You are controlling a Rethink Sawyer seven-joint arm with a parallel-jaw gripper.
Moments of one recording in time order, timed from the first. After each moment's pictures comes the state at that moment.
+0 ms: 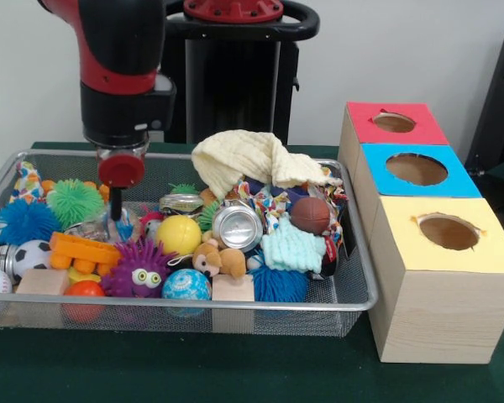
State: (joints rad) arm -0.30 -0.46 -0.30 1.74 0.49 0.29 2.14
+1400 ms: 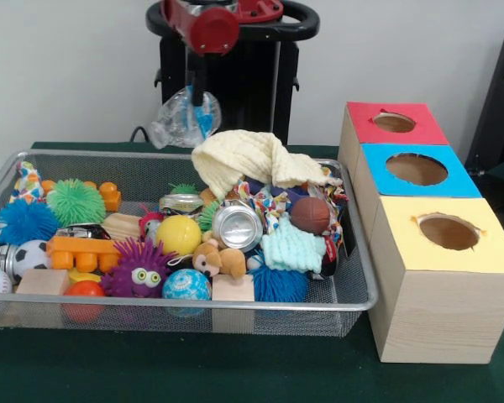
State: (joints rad) arm 0.00 -0.72 -0.51 1.77 0.48 0.61 2.17
